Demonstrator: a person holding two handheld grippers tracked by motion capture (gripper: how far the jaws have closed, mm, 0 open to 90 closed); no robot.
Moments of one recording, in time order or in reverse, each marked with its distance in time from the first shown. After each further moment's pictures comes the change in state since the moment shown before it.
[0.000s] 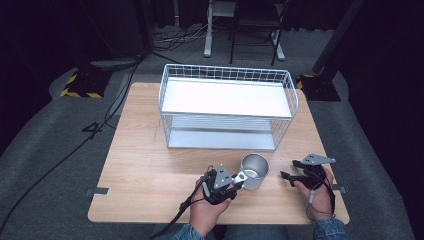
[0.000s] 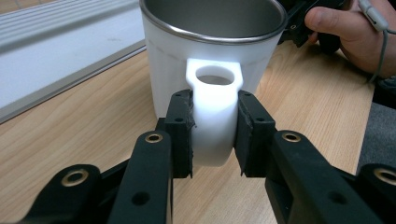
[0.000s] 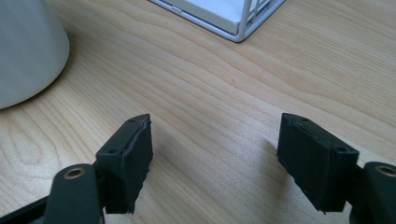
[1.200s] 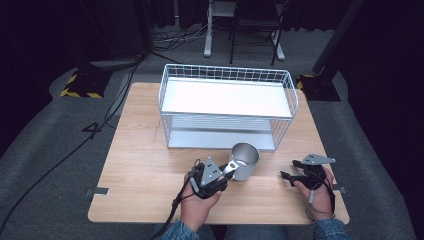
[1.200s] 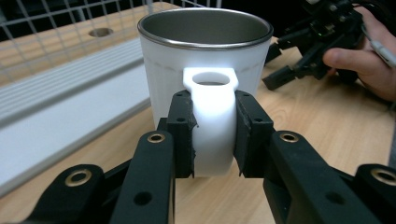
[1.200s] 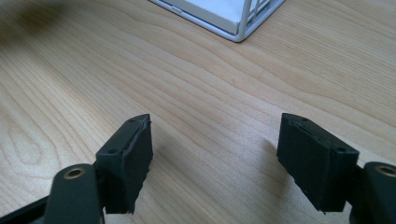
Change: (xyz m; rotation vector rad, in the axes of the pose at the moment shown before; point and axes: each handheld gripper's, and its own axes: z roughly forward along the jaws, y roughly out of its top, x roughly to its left) left arm 0.021 0.013 -0.033 -0.112 0.093 0.035; right arm 0.000 0.000 0.000 0.000 0.000 0.000
